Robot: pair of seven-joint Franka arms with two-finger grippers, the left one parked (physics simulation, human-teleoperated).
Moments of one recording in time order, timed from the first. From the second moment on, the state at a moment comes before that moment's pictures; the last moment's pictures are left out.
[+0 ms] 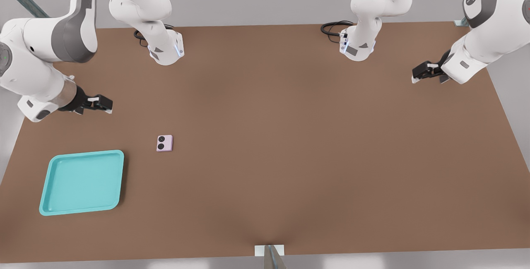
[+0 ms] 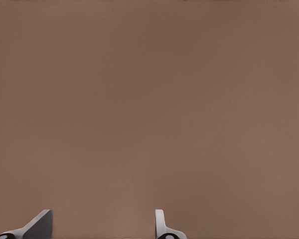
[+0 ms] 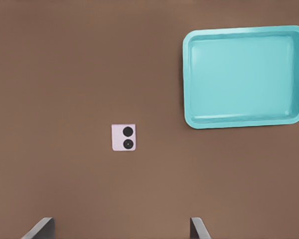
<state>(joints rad) 0.07 0.07 -0.06 -1.52 -0.01 1.50 -0.02</state>
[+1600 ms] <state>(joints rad) -0.01 0.42 0.10 -2.22 -0.04 2.58 0.18</state>
